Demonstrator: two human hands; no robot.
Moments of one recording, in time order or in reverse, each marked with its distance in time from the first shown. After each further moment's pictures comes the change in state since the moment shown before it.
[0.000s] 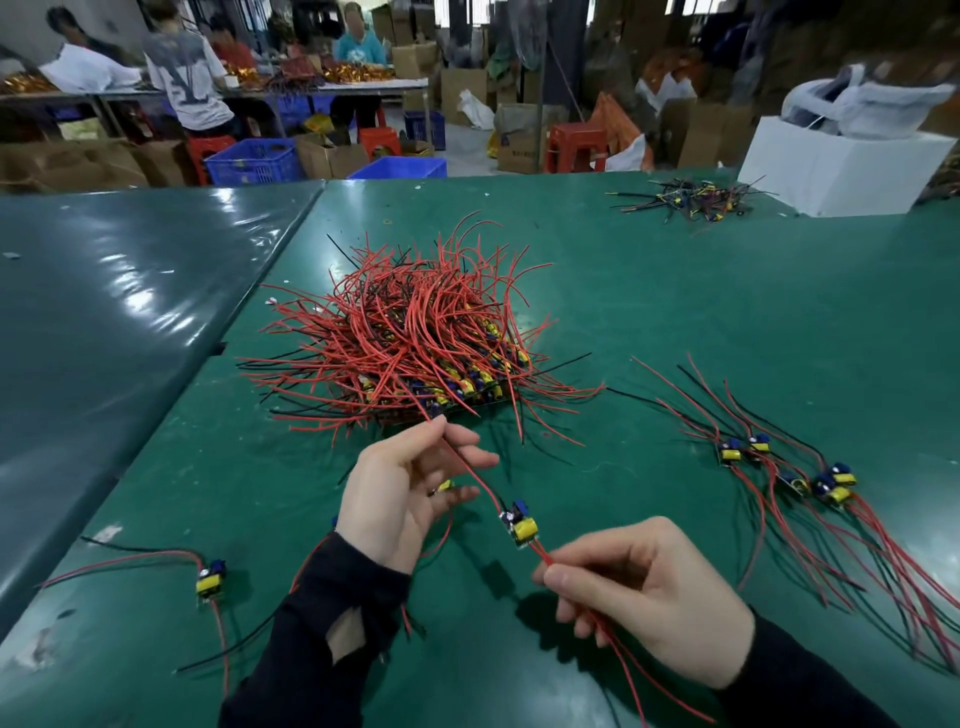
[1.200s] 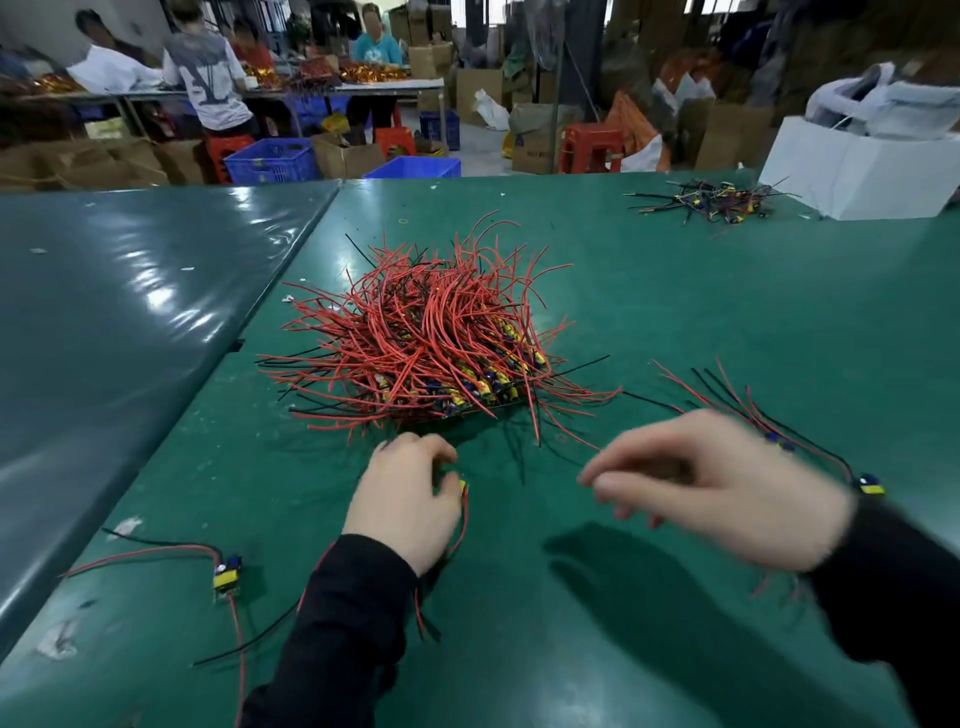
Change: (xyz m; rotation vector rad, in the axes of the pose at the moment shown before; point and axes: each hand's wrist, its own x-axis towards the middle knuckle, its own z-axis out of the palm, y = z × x) left_hand 0.008 -0.008 -0.022 1.442 0.189 0.400; right_hand 0.027 -0.059 -0.043 -0.700 -0.063 -0.190
